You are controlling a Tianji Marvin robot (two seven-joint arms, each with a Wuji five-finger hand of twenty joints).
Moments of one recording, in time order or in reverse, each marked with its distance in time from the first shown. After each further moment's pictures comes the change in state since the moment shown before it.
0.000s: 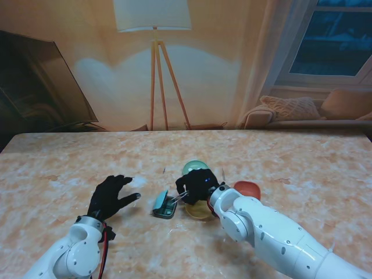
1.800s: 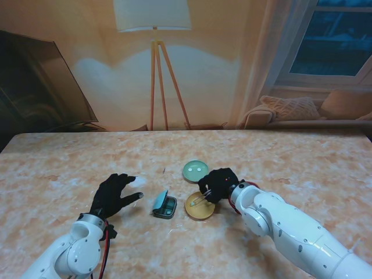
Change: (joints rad) left arm -0.023 0.004 0.013 0.014 0.003 -0.025 -0.020; right arm -0.024 0.074 0.098 0.036 -0.113 -0.083 0.060; left_hand 0.000 0.000 0.000 0.000 0.000 0.000 -0.010 -0.002 0.000 -0.001 0.000 0.000 -0.020 -0.010 0.005 -0.001 -0.009 -0.011 -0.019 -0.006; right_hand -0.001 0.012 0.000 0.000 -0.023 0.000 -0.014 0.004 -0.037 0.005 -0.022 -0.001 -0.040 0.000 -0.010 0.000 -0.039 -0.001 -0.021 0.009
